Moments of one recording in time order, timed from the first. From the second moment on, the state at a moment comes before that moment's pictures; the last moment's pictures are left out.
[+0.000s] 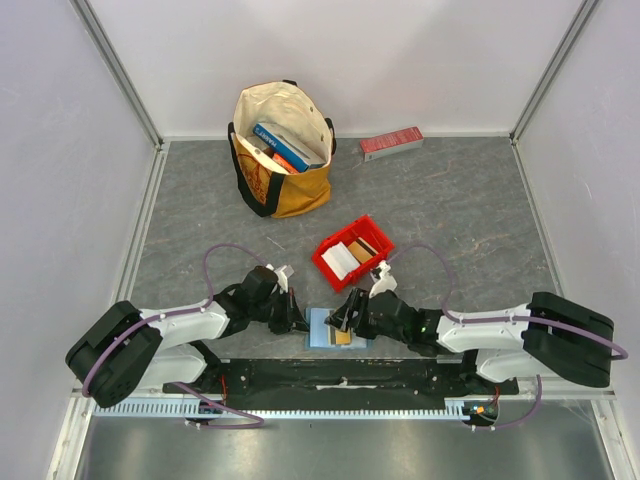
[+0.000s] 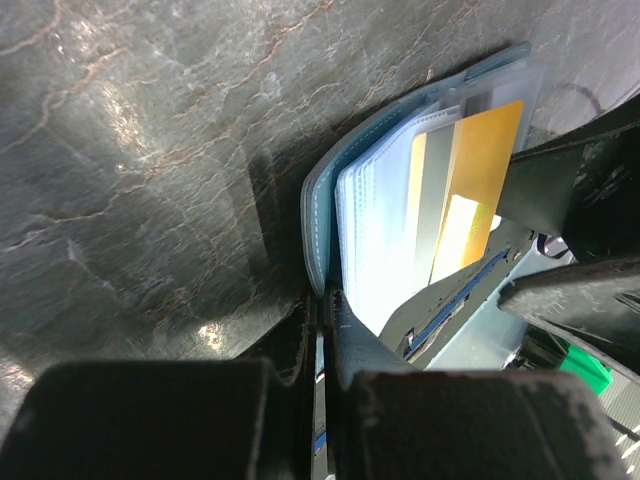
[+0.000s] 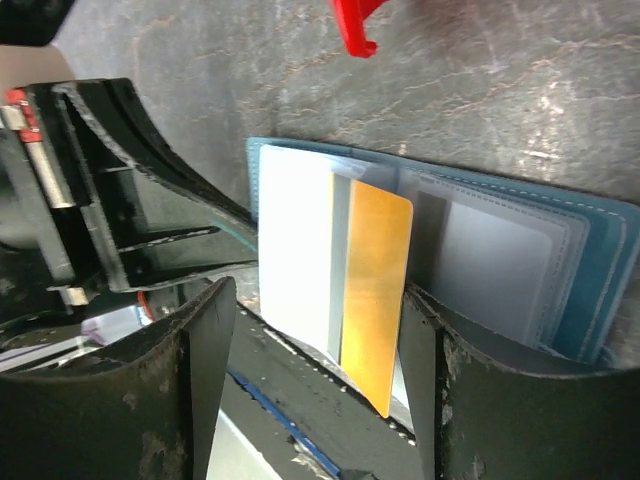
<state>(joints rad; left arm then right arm) -0.72 1.21 0.27 0.09 0.42 -0.89 1.15 1.28 0.31 0.39 0.18 1.23</state>
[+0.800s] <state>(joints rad) -0.72 1.22 0.28 0.08 0.42 -0.89 1.26 1.44 0.61 -0.02 0.32 1.14</state>
